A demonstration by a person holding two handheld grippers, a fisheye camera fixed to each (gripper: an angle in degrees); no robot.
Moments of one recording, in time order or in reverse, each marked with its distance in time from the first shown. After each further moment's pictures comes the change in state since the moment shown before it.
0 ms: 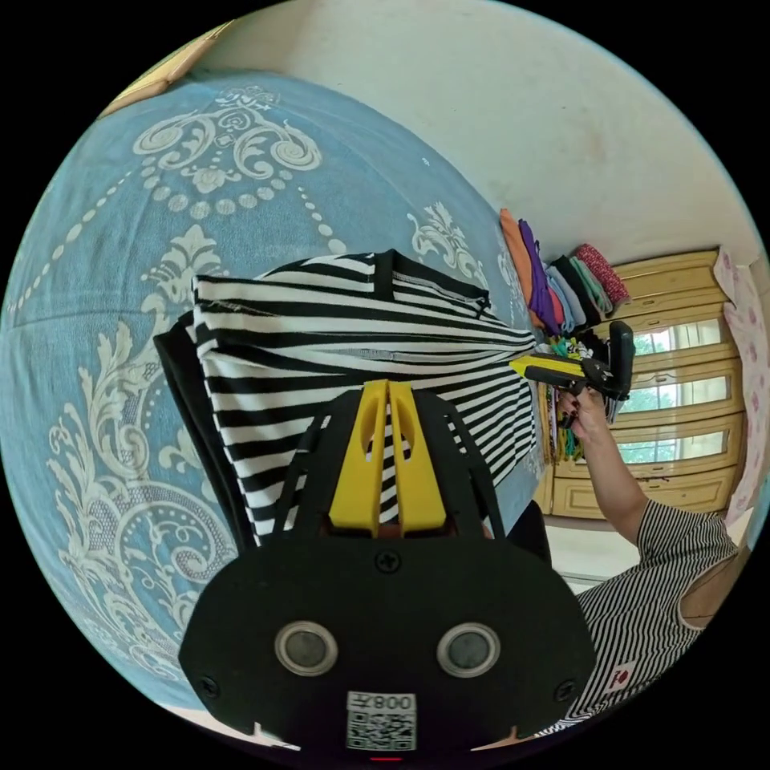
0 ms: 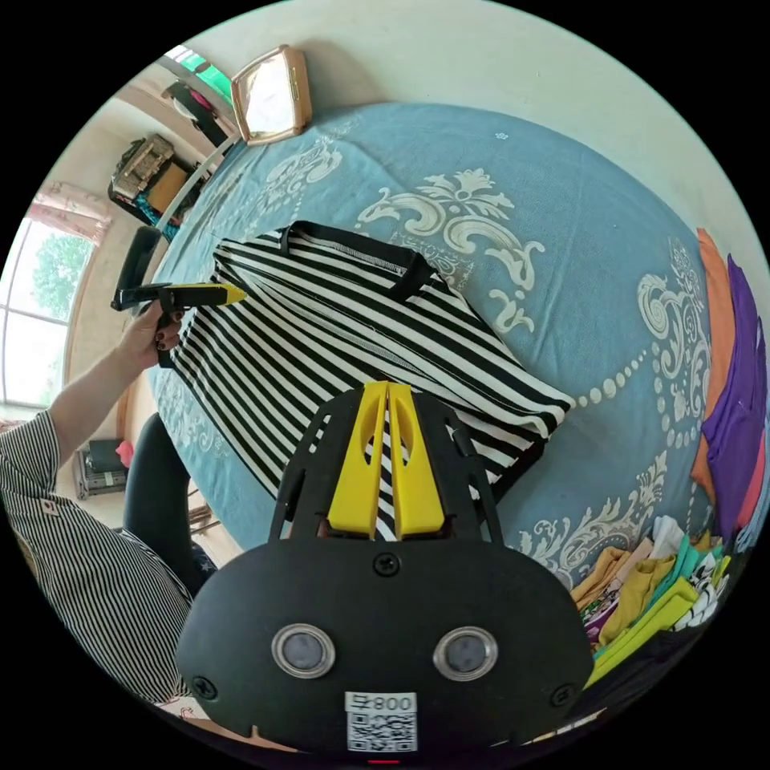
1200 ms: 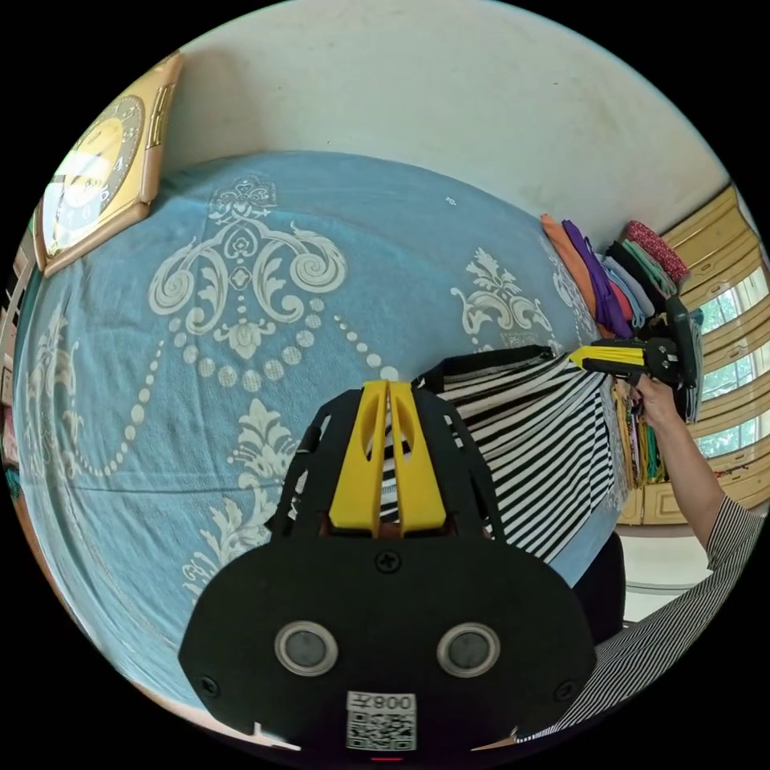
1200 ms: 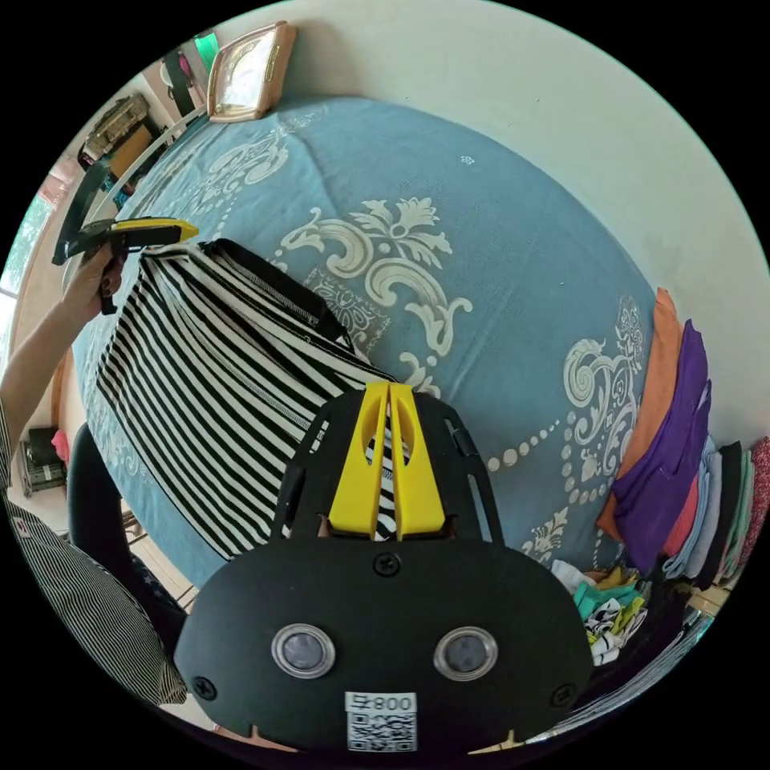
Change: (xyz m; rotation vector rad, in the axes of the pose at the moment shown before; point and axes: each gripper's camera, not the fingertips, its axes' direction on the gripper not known) left arm 0.103 -0.193 0.062 0.075 -0.338 0.135; right arm -0.023 -0.160 0.029 -0.015 0.259 -0.046
